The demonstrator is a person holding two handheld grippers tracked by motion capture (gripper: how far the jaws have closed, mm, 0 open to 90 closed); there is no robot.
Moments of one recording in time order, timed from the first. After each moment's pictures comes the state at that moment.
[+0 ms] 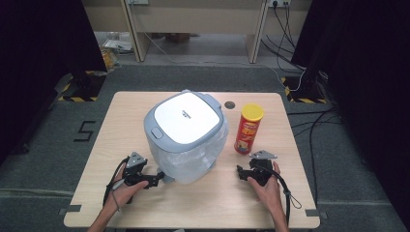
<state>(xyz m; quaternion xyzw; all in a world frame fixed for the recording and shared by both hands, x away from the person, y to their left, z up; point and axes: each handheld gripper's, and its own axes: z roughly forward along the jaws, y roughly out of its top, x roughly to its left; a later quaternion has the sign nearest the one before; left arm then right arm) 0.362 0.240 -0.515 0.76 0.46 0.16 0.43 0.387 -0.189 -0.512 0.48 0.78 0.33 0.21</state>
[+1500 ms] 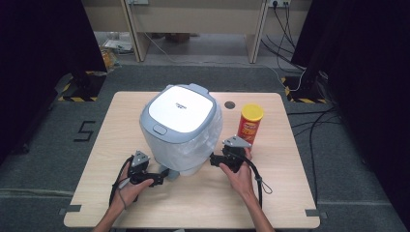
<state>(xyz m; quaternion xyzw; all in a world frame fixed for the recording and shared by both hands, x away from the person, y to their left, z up) 0.368 0.224 -0.518 0.75 0.47 0.19 0.43 0.415 -0.101 -0.478 0.43 0.76 0.44 0.22</state>
